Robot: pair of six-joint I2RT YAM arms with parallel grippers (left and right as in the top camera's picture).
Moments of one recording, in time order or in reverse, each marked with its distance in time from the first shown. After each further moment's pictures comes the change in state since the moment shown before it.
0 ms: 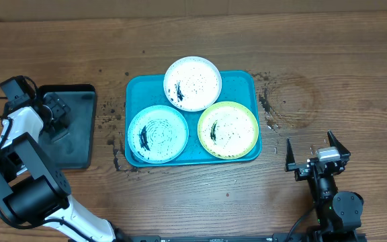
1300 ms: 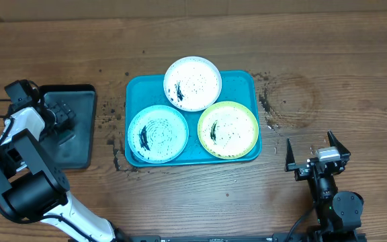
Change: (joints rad) left arm -0.001 0.036 -0.008 -0.014 -0.001 0.079; right arm 0.000 0.000 0.000 0.000 0.000 0.000
